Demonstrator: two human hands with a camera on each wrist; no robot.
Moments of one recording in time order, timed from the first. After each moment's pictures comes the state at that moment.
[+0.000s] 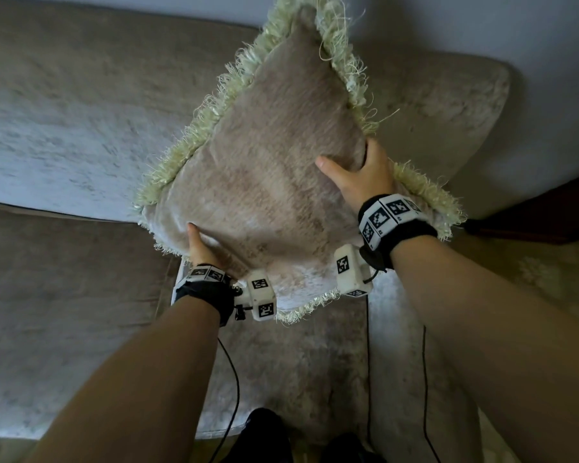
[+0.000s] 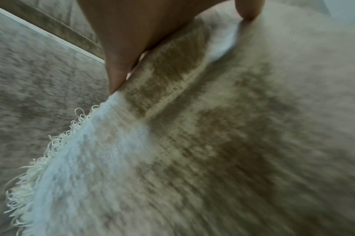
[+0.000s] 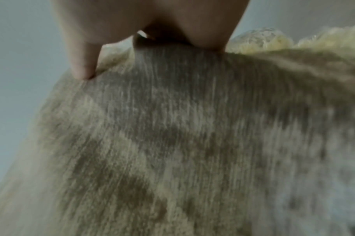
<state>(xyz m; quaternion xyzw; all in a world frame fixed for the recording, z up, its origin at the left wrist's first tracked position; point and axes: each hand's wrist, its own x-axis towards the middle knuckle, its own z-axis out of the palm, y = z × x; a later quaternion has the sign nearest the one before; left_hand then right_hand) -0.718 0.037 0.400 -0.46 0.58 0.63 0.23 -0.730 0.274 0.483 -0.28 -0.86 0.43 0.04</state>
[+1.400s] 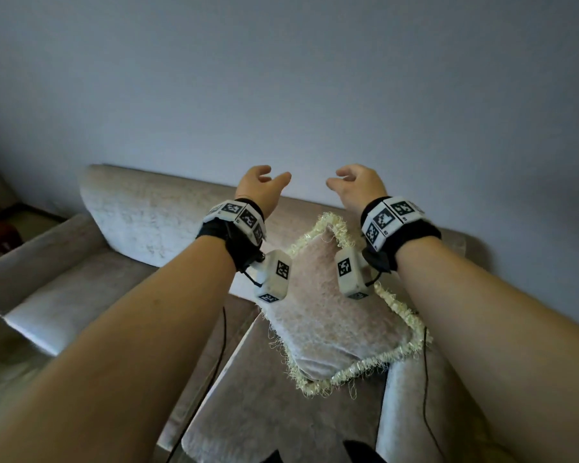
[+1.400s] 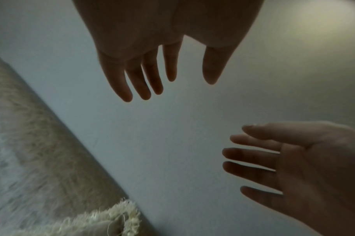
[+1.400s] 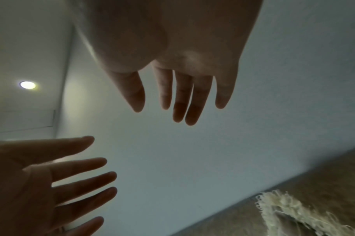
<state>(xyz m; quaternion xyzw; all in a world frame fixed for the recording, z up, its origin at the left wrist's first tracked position) -0.558 0.089 0.823 -0.10 0.82 0.55 -0.11 -0.573 0.259 0.814 0.00 -0.86 0.51 0.08</state>
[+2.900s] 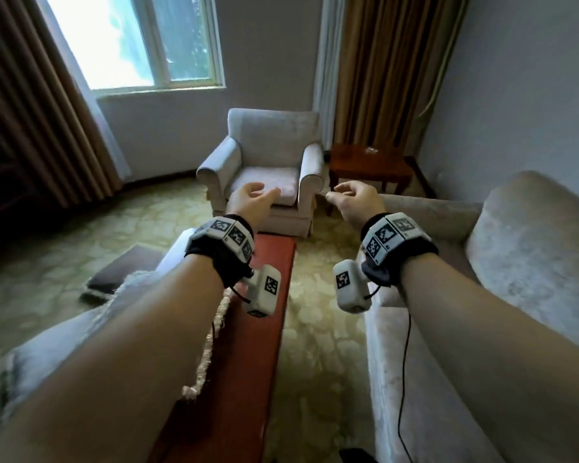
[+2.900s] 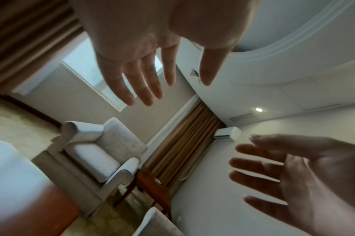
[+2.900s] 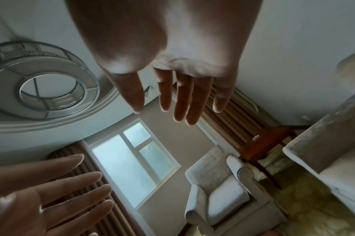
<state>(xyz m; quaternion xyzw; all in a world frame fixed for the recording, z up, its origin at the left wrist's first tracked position) -0.069 -0.517 0.783 -0.58 0.55 0.41 -0.44 -0.253 -0.468 0.798 0.52 -0.70 0.44 -0.23</state>
